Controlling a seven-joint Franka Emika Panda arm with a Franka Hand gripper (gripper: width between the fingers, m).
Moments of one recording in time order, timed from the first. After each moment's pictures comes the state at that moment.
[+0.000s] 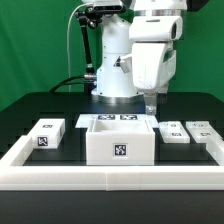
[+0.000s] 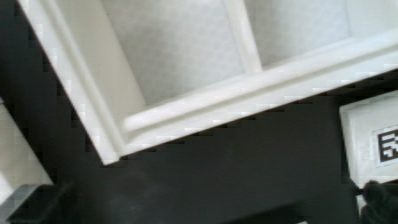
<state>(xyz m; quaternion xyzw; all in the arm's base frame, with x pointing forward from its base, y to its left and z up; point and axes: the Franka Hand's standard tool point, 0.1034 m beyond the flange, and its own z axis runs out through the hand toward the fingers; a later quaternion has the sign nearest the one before) 0.533 0.040 0.092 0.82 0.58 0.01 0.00</state>
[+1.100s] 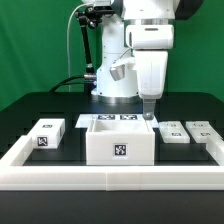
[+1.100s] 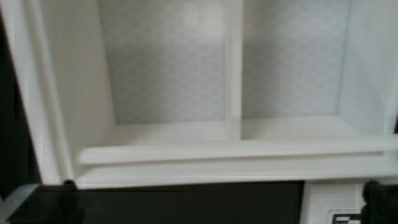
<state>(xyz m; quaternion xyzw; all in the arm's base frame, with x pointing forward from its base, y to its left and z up) 0.509 0.023 0.077 0.73 0.68 0.01 0.01</state>
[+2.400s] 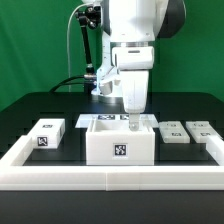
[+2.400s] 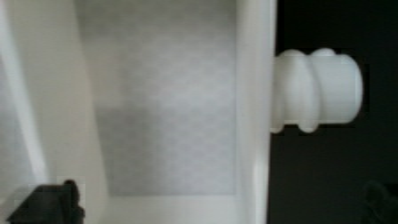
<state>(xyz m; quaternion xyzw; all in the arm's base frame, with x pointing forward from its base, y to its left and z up) 0.456 0.005 0.038 0.72 0.69 0.02 0.01</state>
